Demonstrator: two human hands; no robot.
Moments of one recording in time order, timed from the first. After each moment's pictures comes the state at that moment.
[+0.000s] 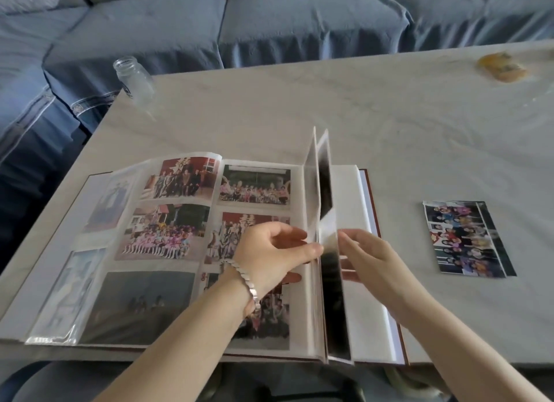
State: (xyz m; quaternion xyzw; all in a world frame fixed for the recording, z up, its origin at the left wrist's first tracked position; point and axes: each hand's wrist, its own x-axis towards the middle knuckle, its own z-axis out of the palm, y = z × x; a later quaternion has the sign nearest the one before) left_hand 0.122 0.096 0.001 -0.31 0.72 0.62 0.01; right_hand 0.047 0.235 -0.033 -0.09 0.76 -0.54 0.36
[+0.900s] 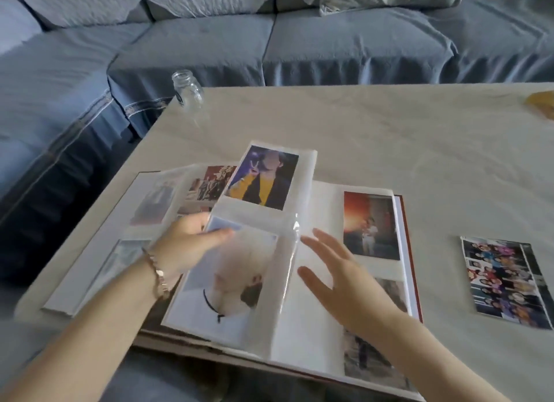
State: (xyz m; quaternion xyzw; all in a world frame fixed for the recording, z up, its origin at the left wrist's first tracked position) left_hand 0.177 -0.007 0.020 -0.39 0.78 0.48 -0.03; right_hand 0.066 0.191 -0.034 -0.42 0.83 -0.29 0.25
